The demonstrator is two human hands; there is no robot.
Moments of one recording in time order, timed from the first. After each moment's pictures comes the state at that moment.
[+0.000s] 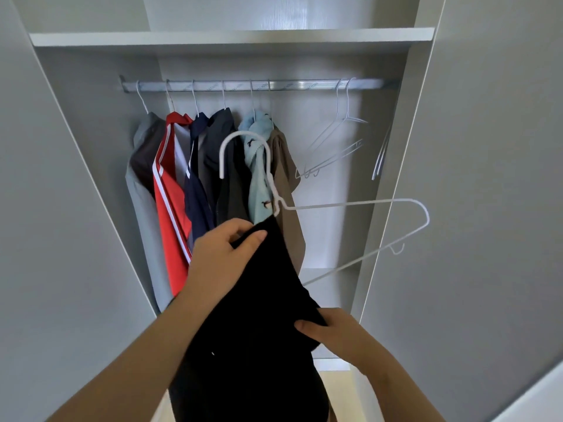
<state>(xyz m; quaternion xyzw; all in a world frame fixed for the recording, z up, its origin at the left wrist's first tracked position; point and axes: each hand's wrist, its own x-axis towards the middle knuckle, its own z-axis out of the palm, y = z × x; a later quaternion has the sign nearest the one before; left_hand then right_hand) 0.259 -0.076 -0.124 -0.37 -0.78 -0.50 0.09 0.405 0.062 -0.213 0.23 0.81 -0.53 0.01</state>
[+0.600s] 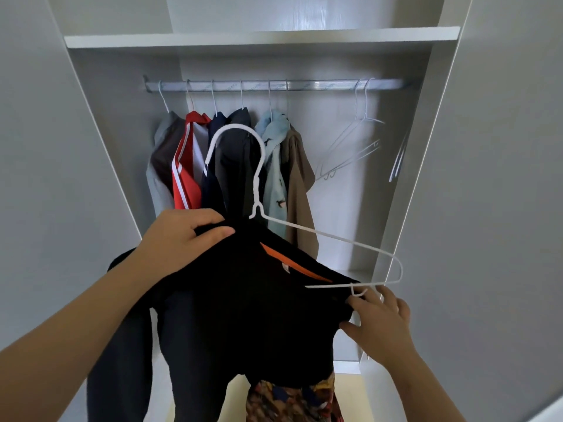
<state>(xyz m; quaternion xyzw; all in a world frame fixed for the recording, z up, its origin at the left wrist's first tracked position) 0.219 -0.138 -0.086 -0.47 -0.81 -0.33 0.14 0.415 0.080 -0.225 0.32 0.94 -0.07 -0.07</state>
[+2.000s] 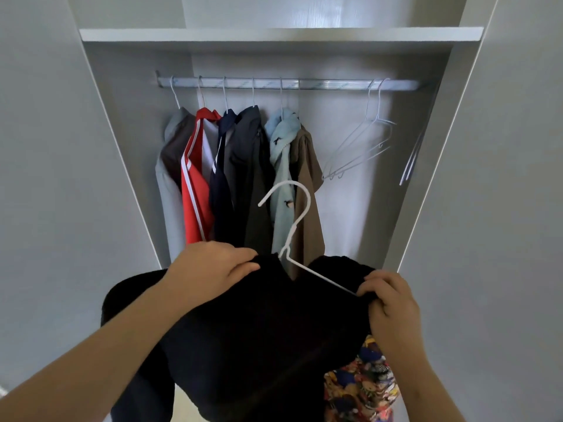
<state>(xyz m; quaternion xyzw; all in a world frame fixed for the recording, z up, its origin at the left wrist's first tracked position) 0.221 -0.129 -0.130 -0.57 -0.78 -0.12 0.24 0.405 0.075 -0.204 0.22 0.84 -0.25 -0.44</state>
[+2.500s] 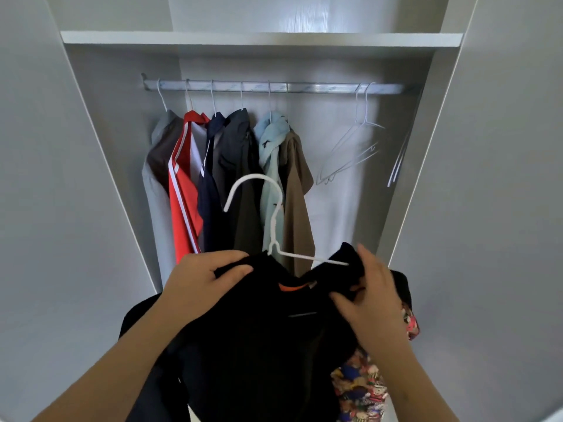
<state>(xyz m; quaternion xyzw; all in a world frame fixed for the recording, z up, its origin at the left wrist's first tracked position) 0.237 -0.122 -0.147 -0.43 -0.81 -0.39 0.09 0.407 0.067 -0.176 0.23 0.86 -0.30 -0.35</state>
